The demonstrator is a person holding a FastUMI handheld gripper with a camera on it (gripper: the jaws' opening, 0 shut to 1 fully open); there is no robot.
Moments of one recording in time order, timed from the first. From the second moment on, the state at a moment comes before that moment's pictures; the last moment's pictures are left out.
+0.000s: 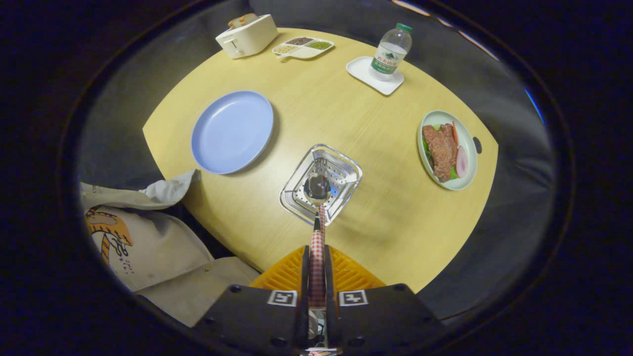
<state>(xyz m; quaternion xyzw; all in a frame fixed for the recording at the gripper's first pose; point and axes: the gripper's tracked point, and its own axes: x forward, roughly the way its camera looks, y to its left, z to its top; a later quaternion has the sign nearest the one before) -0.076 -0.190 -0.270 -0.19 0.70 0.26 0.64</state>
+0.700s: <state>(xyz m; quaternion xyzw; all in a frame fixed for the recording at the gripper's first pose) -0.038 -0.148 -0.228 -0.08 0.57 0.27 0.77</state>
